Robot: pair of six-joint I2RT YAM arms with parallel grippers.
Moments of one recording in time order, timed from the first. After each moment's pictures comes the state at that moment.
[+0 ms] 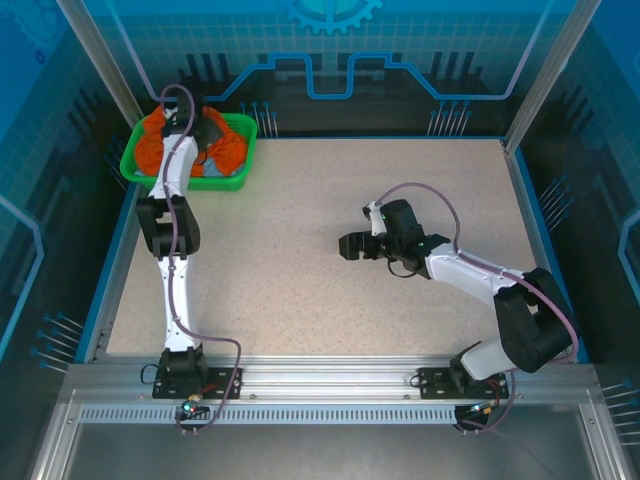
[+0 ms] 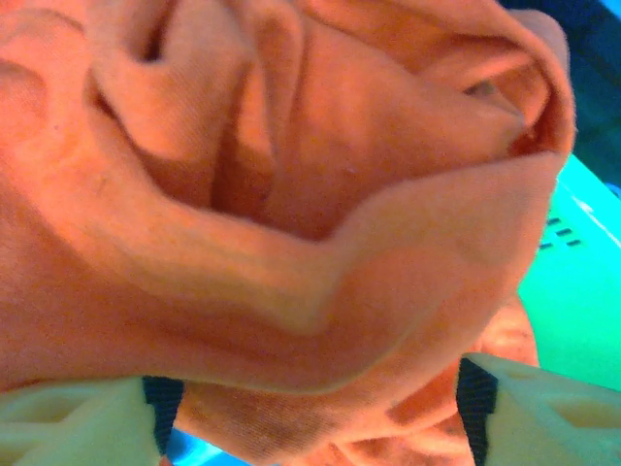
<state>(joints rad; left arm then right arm) 0.13 2.53 2.50 -0.78 -0.16 -0.61 0.51 1.46 0.82 -0.12 -0.25 0.38</state>
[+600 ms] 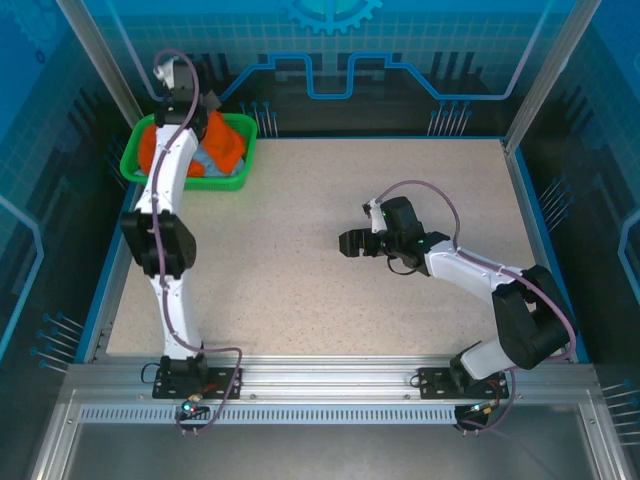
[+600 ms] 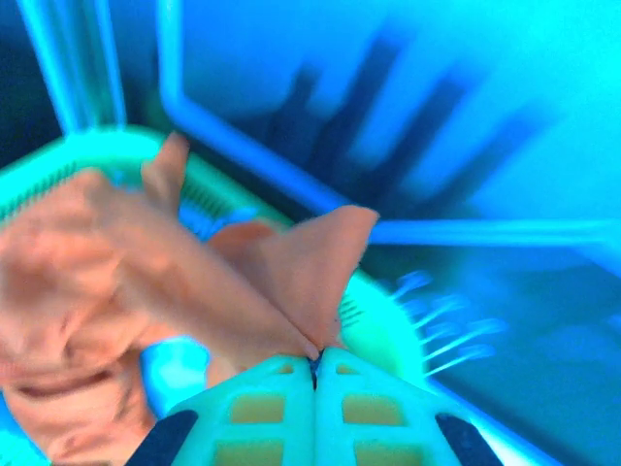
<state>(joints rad) -0.01 2.11 2.32 -0.65 -0.36 -0.52 0.50 1.48 0.84 -0.12 -0.27 0.39</state>
